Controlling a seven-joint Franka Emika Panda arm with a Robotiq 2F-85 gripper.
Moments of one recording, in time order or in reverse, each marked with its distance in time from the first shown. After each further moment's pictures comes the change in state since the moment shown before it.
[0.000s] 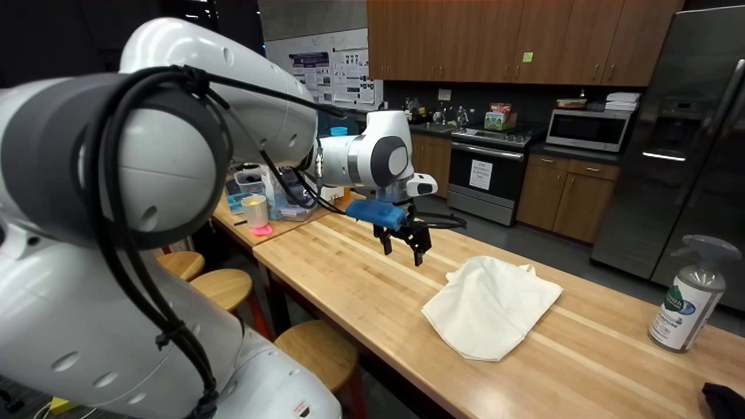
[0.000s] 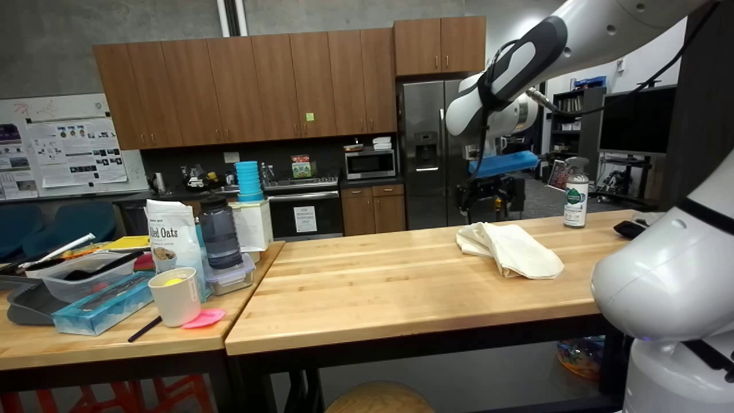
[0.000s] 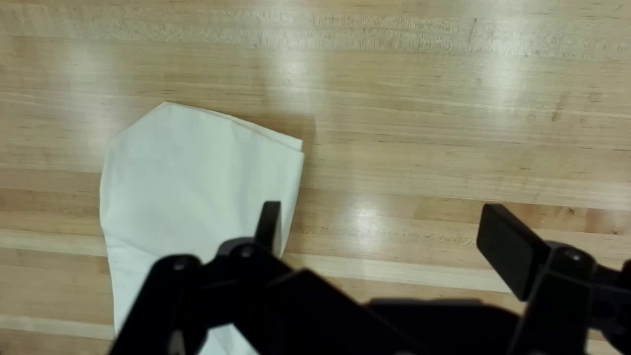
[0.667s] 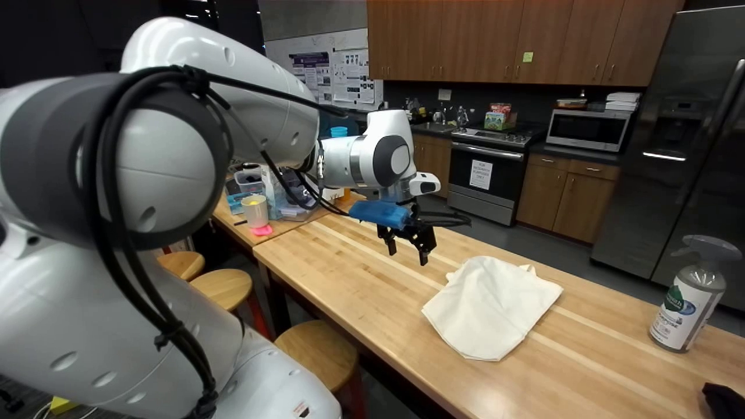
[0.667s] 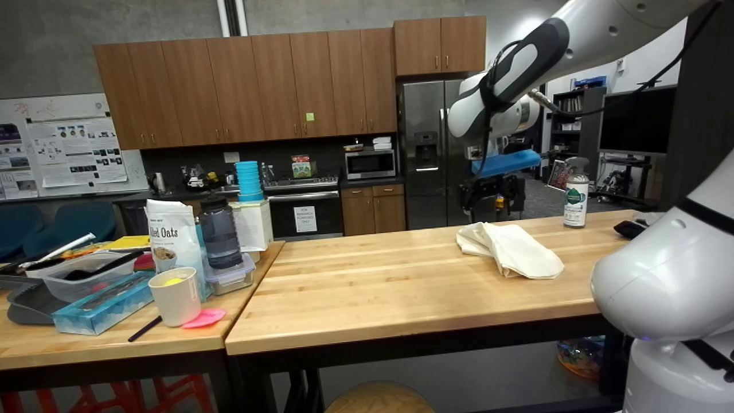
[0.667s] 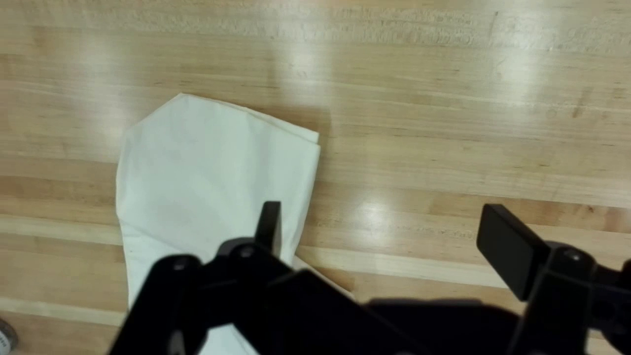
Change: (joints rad) arm -0.006 0.001 -0.007 0.001 -0.041 0.009 0.001
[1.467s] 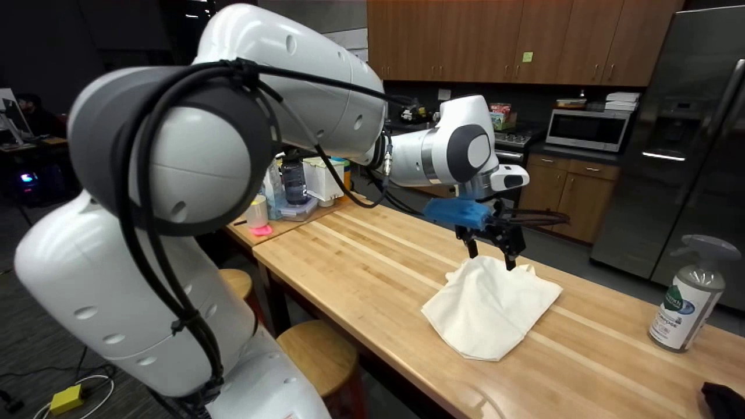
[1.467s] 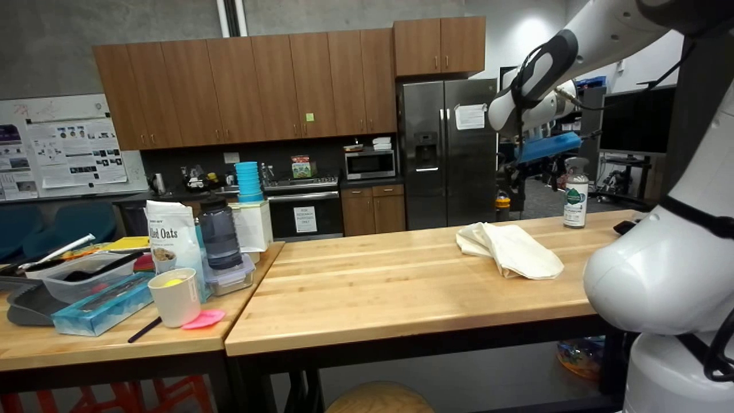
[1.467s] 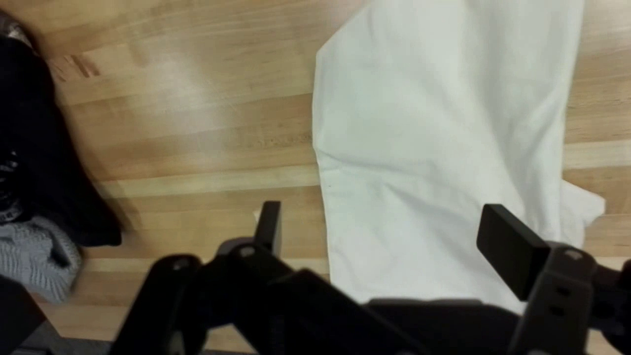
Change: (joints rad) arm -0.174 0.149 -0.154 0.172 -0.189 0.052 0.003
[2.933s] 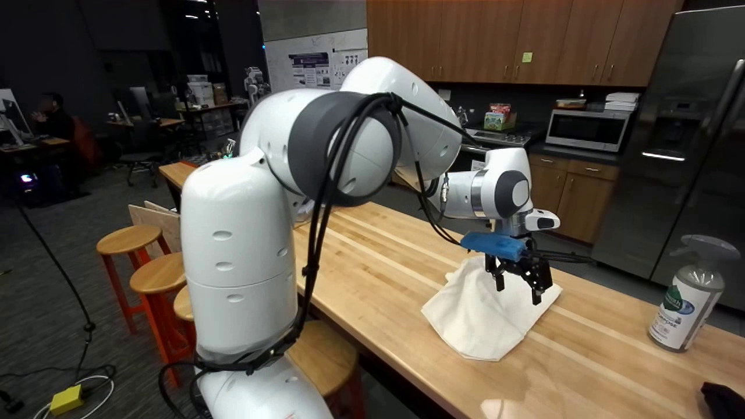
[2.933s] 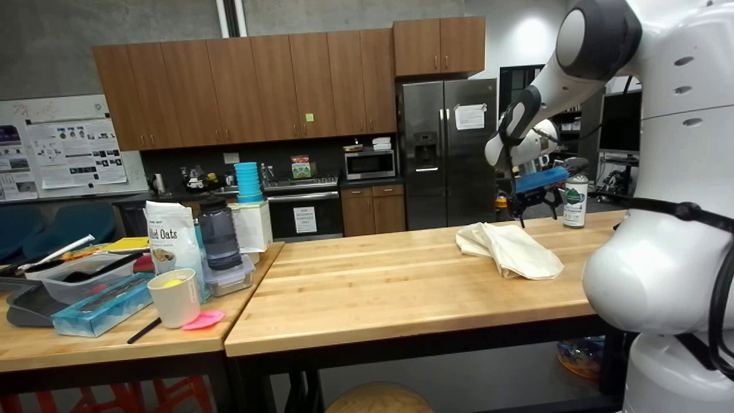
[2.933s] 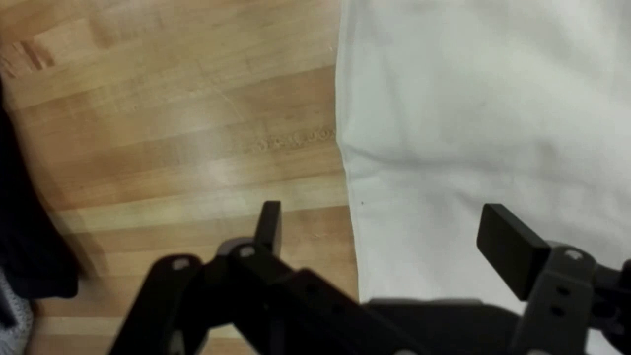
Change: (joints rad) arm 0.010 0.418 -0.076 0.240 -0.008 0.028 0.013
